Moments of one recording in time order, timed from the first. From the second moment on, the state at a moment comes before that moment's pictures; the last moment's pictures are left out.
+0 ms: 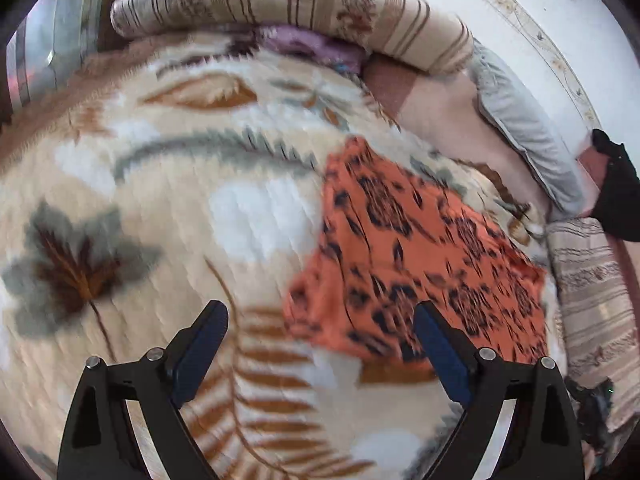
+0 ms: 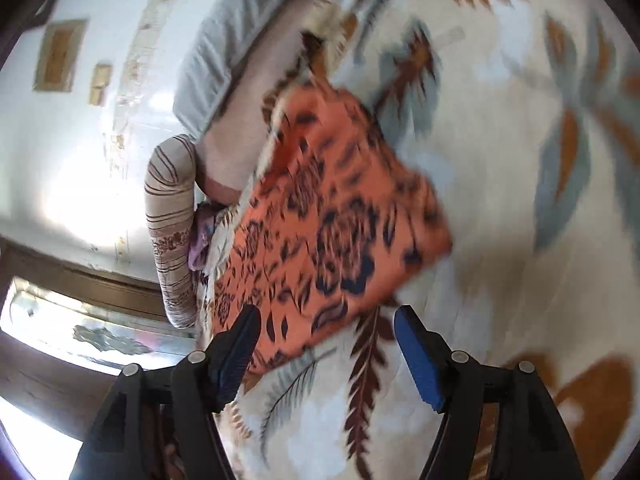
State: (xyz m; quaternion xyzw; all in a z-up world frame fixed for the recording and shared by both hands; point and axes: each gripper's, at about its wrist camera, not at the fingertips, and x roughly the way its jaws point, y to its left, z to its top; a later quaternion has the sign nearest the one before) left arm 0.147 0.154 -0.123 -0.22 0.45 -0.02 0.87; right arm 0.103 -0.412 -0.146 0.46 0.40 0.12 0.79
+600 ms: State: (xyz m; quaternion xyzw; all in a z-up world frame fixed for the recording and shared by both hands) left arm 0.170 0.120 -0.080 -0.17 0.44 -0.02 0.88; right arm 0.166 -0.393 -0.099 0.46 0.34 0.06 0.82
